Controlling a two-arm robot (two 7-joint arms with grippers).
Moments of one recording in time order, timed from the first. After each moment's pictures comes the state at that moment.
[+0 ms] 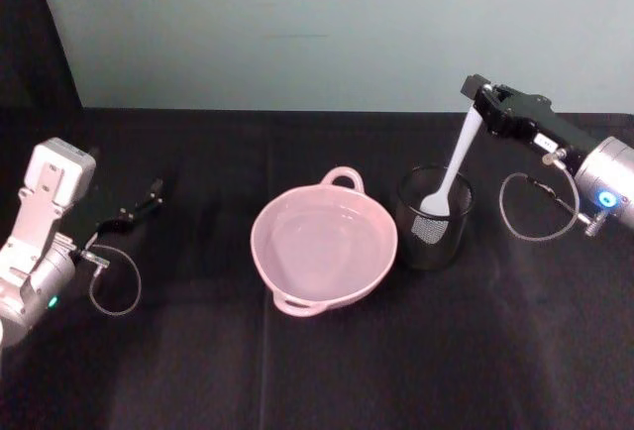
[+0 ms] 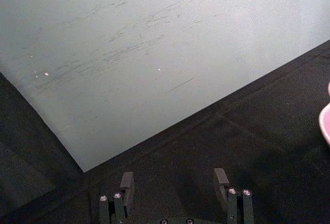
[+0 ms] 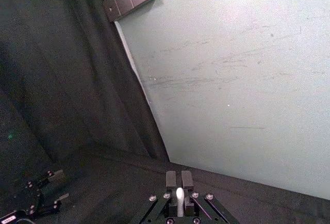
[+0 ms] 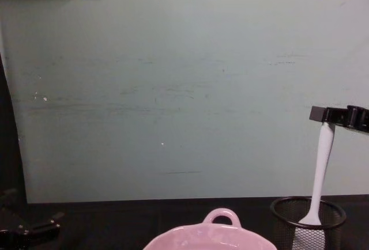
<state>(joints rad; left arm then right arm) -0.20 0.60 0.45 -1.41 -0.25 -0.12 0.03 0.42 0.53 -0.35 -1.34 0.84 0.09 0.52</state>
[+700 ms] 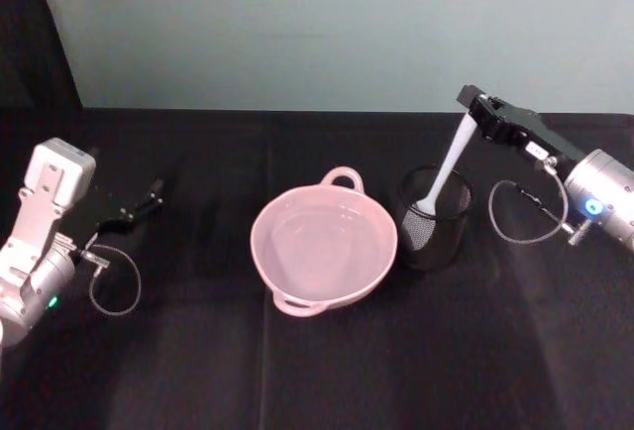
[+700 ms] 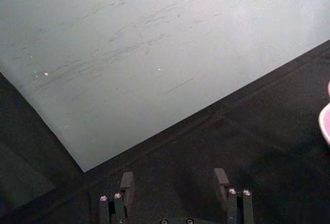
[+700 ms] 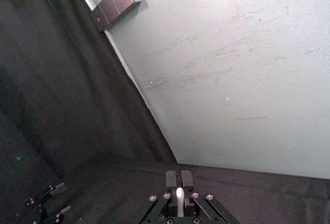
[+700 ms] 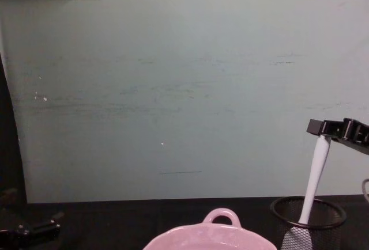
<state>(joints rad) -0.20 0.60 0.45 -1.41 -0.25 -0.12 0.03 0.44 0.47 -0.35 -1.23 0.91 0.09 0.55</state>
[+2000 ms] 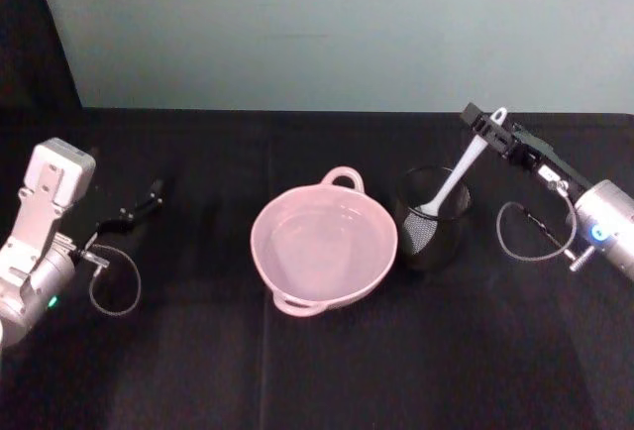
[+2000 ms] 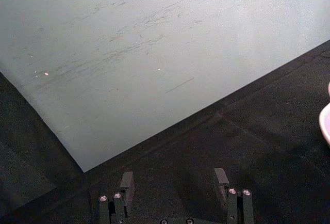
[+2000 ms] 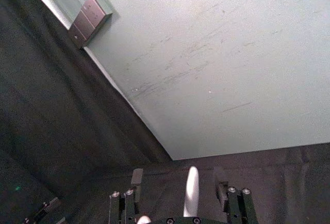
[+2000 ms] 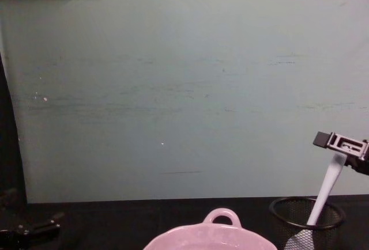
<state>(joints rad) -0.20 0.60 0.45 -1.41 -0.25 -0.12 0.03 0.39 0.45 -0.32 -1.18 1.03 0.07 0.53</state>
